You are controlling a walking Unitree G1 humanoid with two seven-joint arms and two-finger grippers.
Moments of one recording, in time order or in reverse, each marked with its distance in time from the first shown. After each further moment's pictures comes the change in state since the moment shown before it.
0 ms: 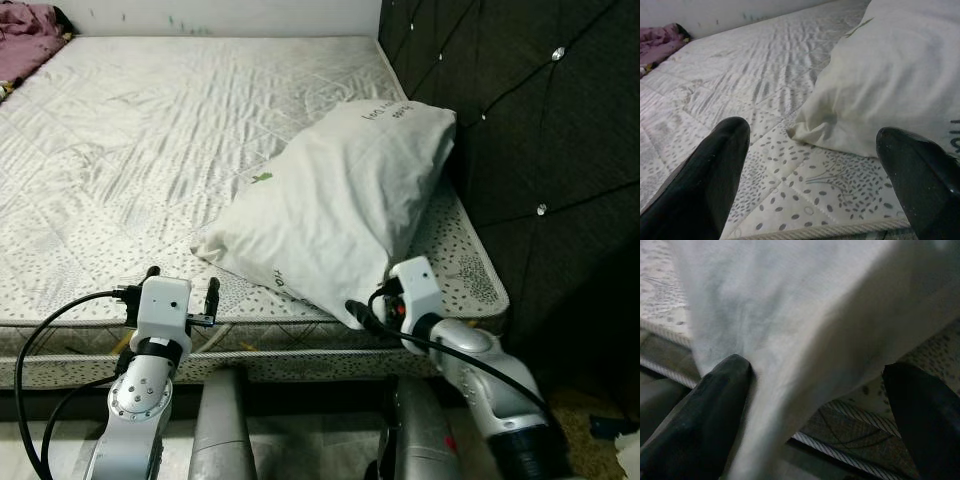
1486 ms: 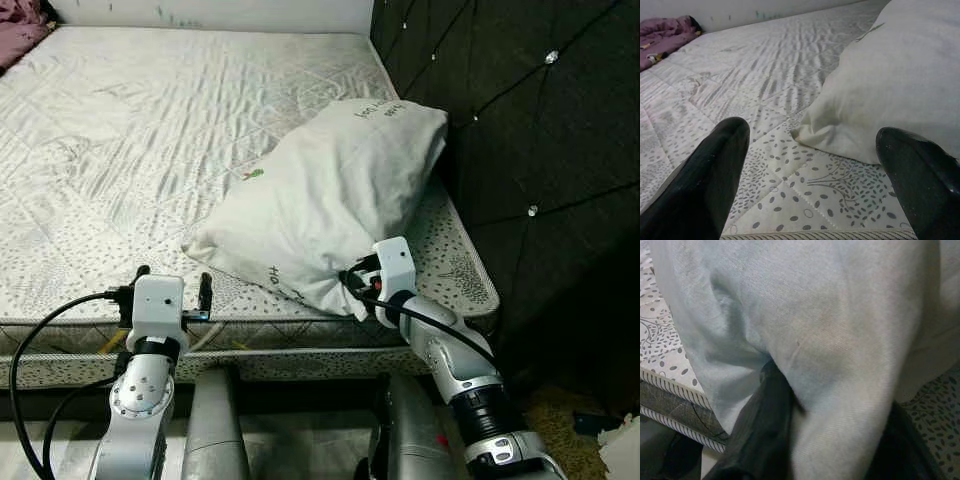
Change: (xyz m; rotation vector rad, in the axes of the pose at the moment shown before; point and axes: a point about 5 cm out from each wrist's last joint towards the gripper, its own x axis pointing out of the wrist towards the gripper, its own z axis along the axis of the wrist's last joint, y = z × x) left arm 0.002 0.001 0.002 -0.028 -0.011 0.075; right arm 0.031 0.008 0.020 0.037 -0.087 0.002
